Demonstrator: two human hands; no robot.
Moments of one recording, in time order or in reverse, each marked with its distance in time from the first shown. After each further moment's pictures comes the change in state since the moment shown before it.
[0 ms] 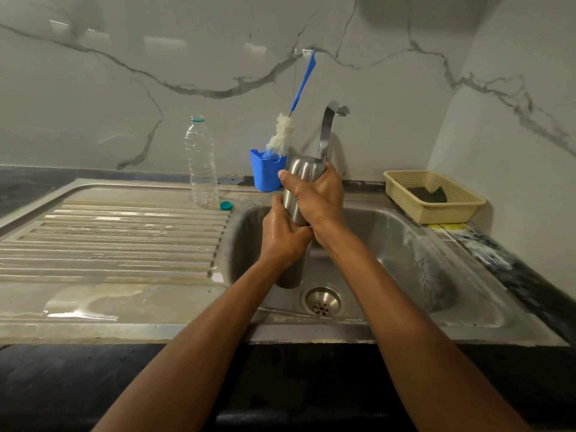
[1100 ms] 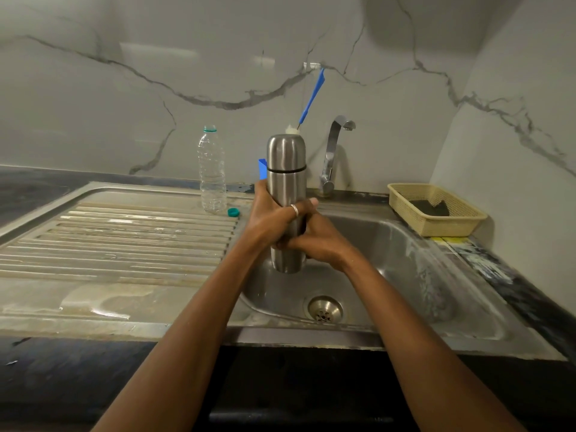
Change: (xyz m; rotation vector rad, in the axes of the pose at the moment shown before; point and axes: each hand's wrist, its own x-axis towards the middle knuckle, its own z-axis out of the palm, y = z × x) left_hand 0.017 0.038 -0.048 -0.171 -0.041 -0.095; right_hand -0.016 0.021 -0.024 -0.321 -0.655 -0.034
